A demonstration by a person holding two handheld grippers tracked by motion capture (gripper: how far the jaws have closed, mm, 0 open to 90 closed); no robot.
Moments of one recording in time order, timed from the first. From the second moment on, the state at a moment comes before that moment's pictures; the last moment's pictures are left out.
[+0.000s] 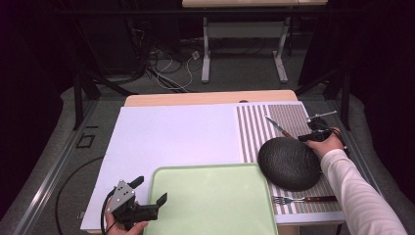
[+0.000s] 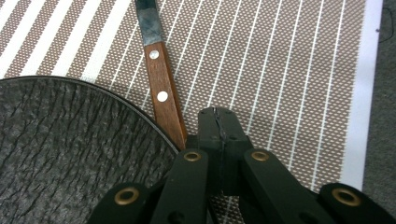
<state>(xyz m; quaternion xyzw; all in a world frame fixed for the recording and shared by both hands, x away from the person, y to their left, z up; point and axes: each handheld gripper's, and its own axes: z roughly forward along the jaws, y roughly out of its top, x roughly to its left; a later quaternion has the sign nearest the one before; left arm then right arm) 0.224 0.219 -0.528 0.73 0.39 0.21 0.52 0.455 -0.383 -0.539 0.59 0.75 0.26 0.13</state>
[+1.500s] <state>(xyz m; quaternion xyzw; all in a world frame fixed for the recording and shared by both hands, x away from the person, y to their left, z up) 0.224 0.218 -0.528 0.73 0.39 0.21 0.52 0.486 -0.341 -0.496 0.50 0.80 0.28 0.17</state>
